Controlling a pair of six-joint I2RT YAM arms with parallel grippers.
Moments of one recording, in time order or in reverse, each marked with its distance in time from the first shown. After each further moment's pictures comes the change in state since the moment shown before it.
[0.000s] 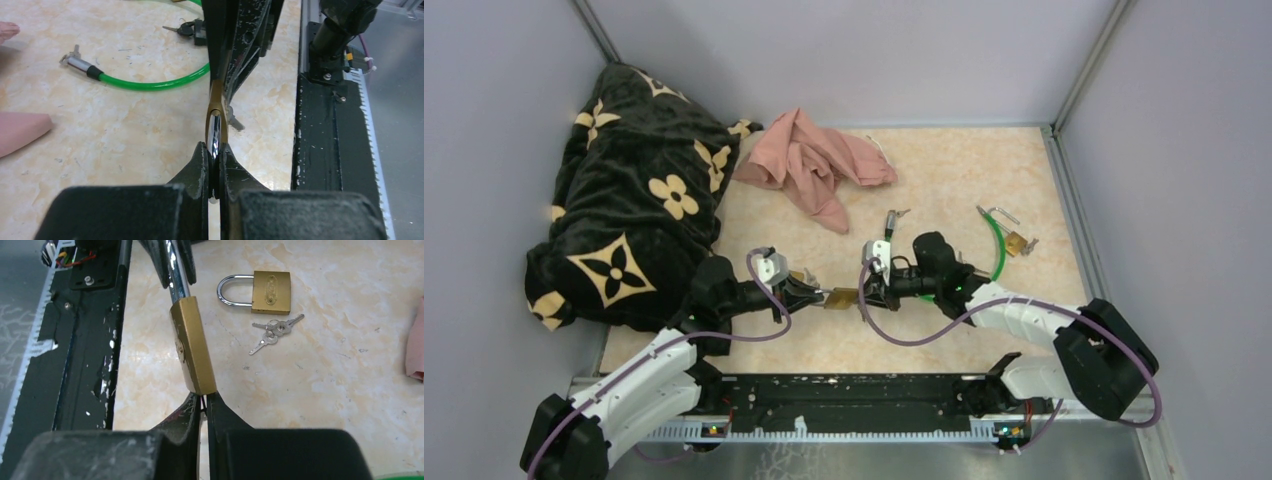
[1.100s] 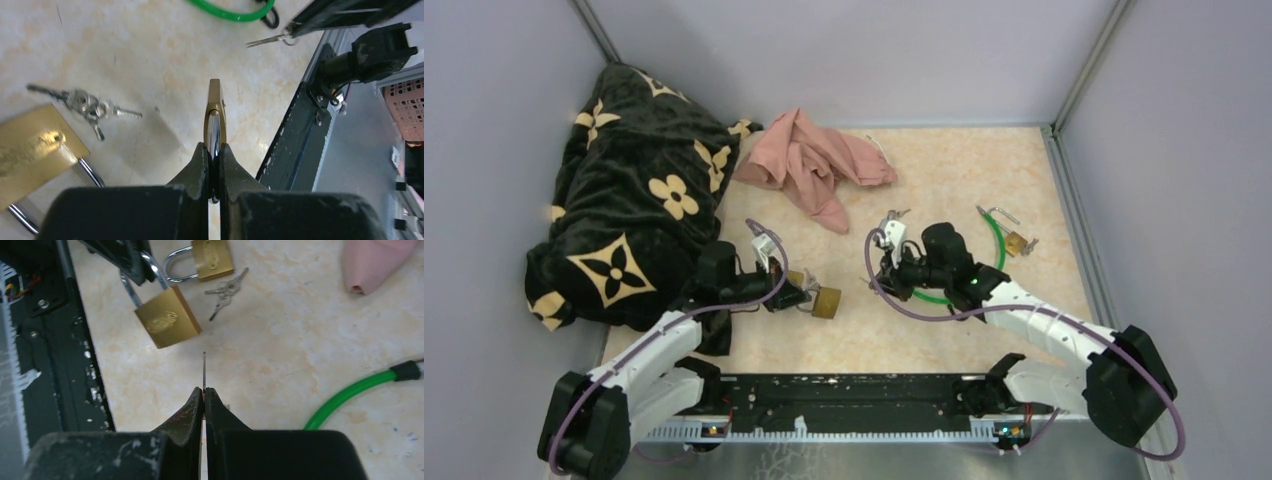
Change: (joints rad) left arm 0.182 0.136 0.051 -0.209 -0.019 -0.333; right arm -0.068 -0.127 0.112 -0.339 0.238 0.107
